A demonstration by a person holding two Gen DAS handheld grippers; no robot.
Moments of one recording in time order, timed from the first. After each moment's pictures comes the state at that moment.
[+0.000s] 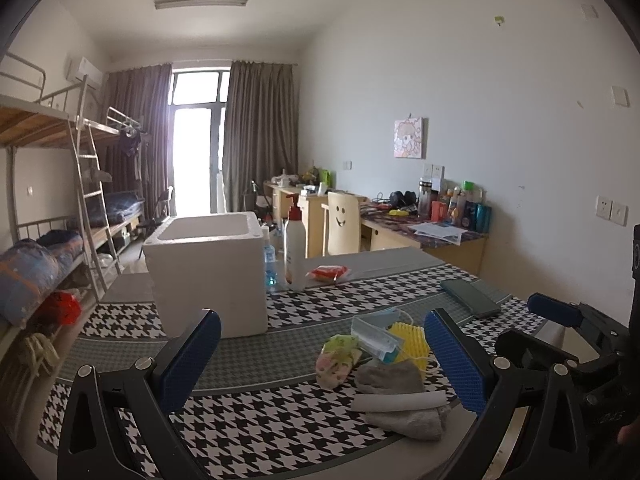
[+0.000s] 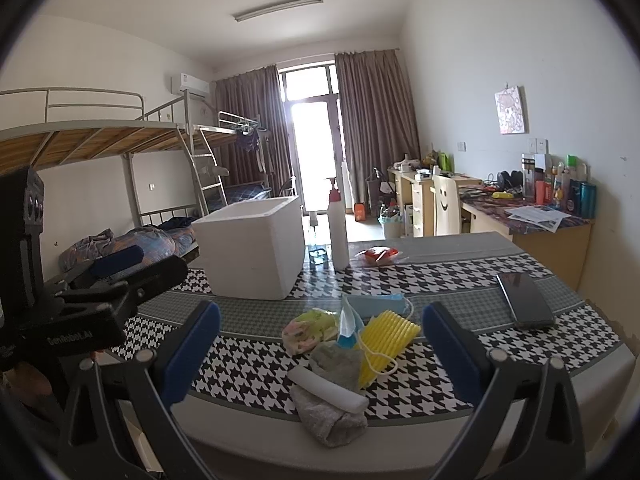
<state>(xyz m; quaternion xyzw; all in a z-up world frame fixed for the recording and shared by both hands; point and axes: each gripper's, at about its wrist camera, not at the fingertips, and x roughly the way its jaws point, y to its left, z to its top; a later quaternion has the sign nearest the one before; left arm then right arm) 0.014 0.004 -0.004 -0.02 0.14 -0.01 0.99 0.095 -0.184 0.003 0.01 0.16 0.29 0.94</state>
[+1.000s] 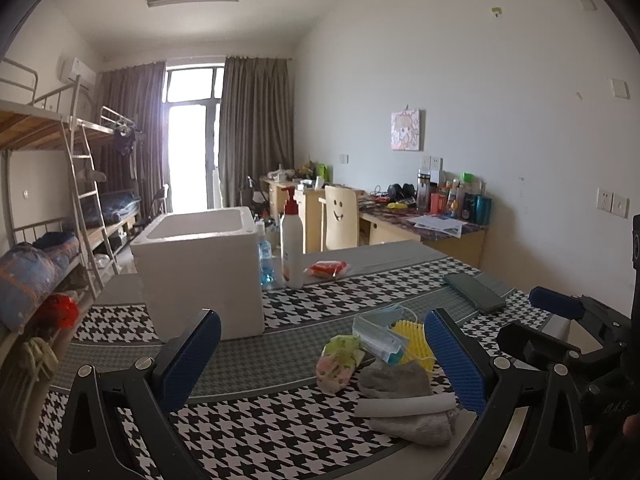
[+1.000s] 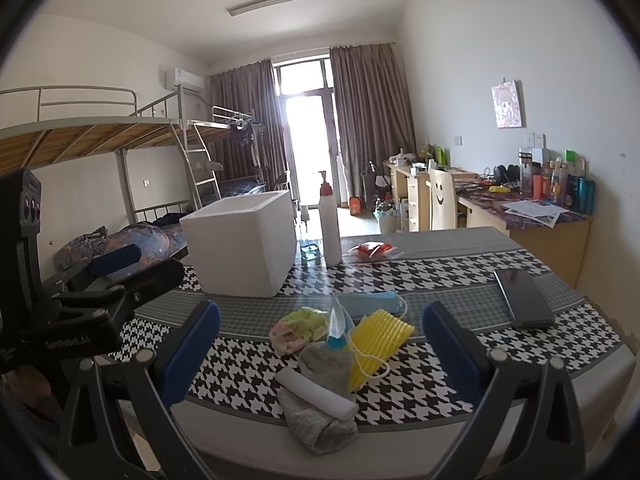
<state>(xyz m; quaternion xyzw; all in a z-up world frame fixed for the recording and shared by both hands) 0.035 0.004 -0.009 -0.01 0.15 -0.02 0.99 0.110 -0.183 -0.002 0.01 0.17 0.28 0.94</state>
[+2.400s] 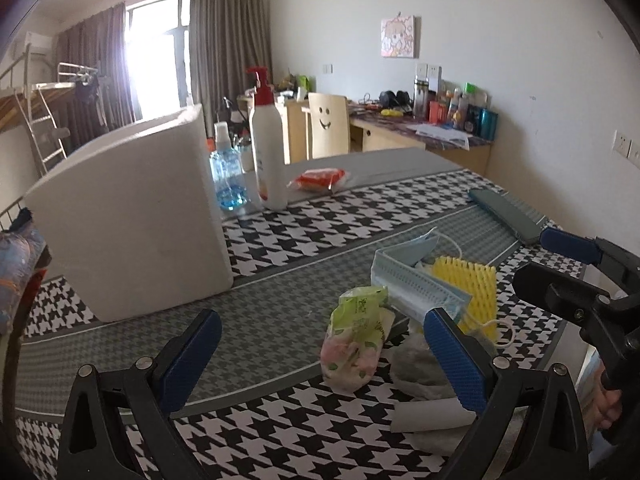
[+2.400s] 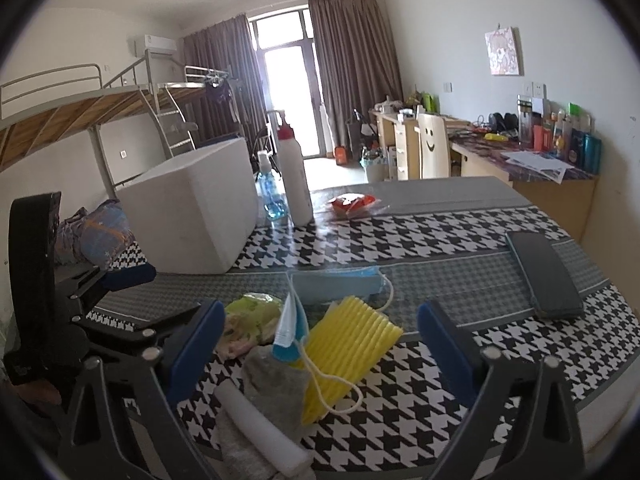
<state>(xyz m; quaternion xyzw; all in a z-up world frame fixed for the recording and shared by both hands) 0.153 0.003 -0.070 0.02 0.32 -0.05 0.95 0.190 -0.163 -0.032 0.01 0.28 0.26 0.93</state>
